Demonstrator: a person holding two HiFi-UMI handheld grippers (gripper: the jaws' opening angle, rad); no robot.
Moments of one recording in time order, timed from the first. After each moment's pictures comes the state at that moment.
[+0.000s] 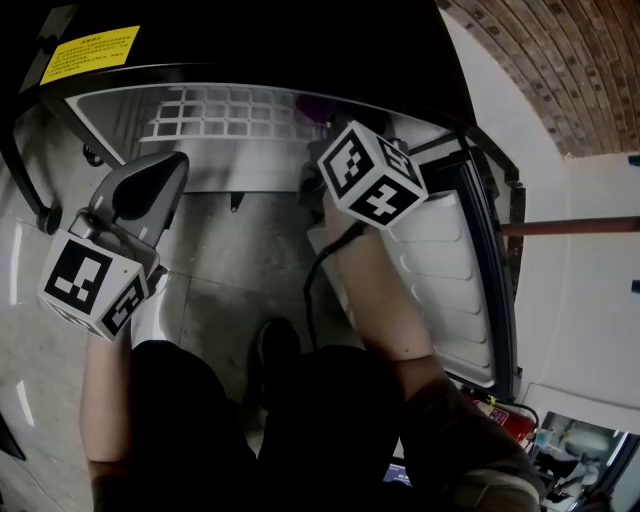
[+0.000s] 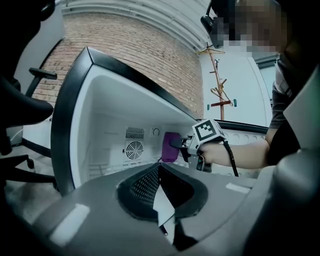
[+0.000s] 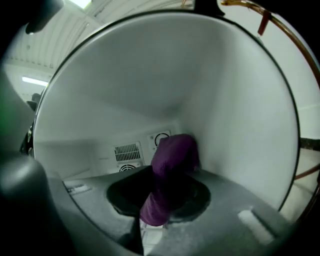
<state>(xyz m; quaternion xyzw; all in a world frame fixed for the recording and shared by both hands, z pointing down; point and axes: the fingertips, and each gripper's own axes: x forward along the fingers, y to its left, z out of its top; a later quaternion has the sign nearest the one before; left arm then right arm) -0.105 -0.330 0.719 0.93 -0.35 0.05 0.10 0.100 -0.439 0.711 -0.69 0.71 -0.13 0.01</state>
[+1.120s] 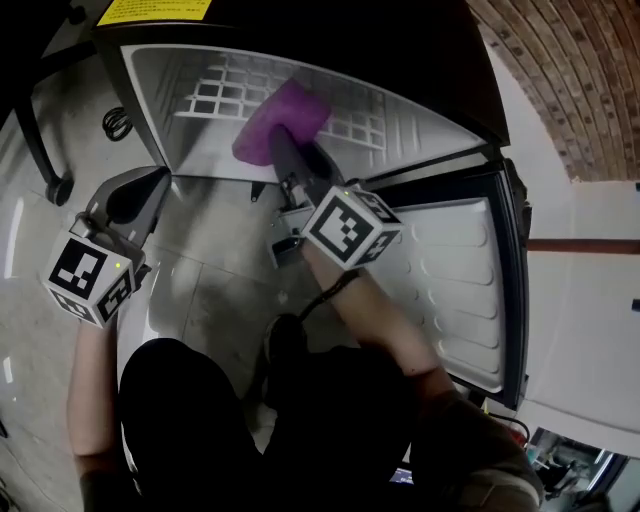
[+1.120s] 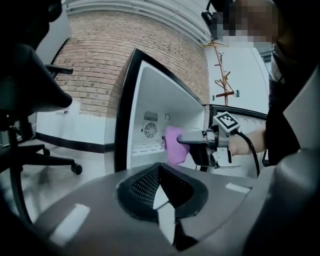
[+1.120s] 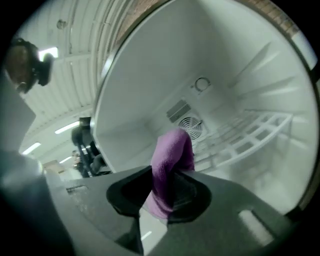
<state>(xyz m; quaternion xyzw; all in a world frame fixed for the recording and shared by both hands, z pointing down) -0.178 -0.306 0.794 0.91 -0.39 0.08 0.12 -0.041 -0.368 0.775 -0.46 0.83 -0.30 0.08</state>
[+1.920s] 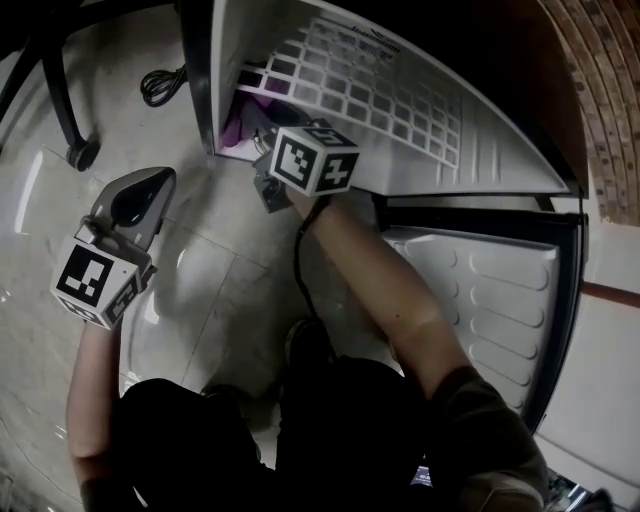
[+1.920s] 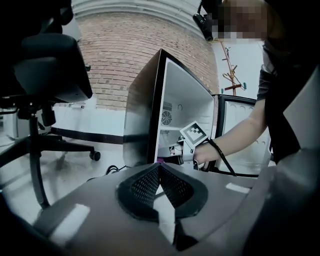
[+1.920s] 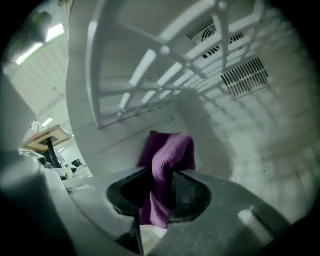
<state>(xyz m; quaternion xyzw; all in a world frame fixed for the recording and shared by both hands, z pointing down) -0.244 -0.293 0.855 0.88 -0.45 0.11 0.14 -0.173 -0.435 0.911 -0.36 0.89 -0.28 -0.06</state>
